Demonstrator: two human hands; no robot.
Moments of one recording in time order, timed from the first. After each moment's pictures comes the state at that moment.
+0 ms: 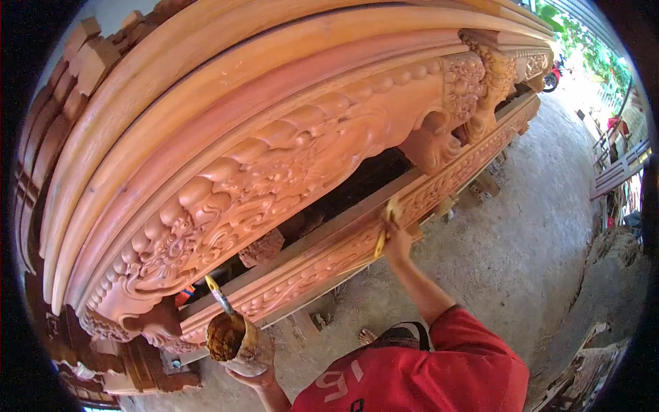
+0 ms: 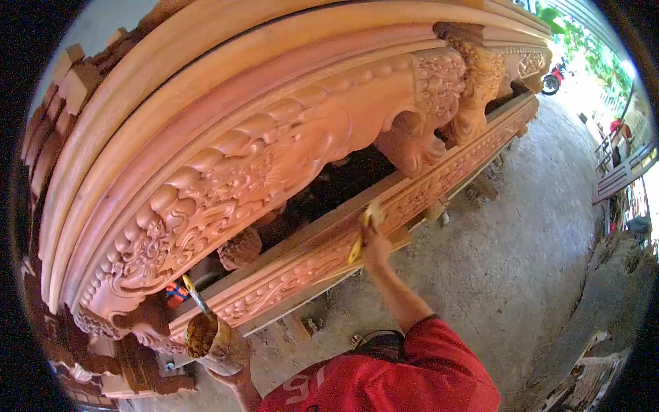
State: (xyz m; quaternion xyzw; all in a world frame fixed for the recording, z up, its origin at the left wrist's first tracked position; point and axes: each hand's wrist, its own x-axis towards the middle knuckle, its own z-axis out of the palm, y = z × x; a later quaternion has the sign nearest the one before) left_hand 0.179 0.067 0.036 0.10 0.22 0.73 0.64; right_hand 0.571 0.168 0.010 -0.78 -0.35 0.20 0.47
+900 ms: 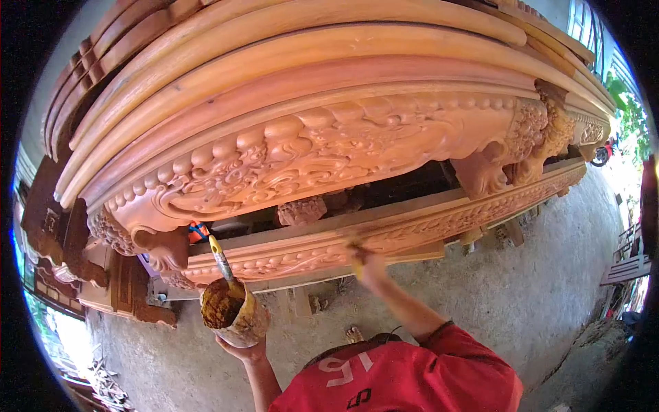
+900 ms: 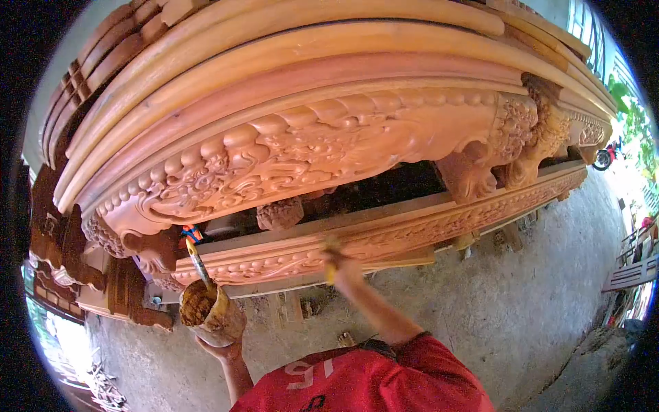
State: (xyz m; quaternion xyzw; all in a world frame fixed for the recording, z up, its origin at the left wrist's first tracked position) left_hand 0.177 0.024 0.053 0.05 0.22 0.80 0.55; right_hand 0.462 0.166 -0.011 -0.52 -0.57 0.39 0.49
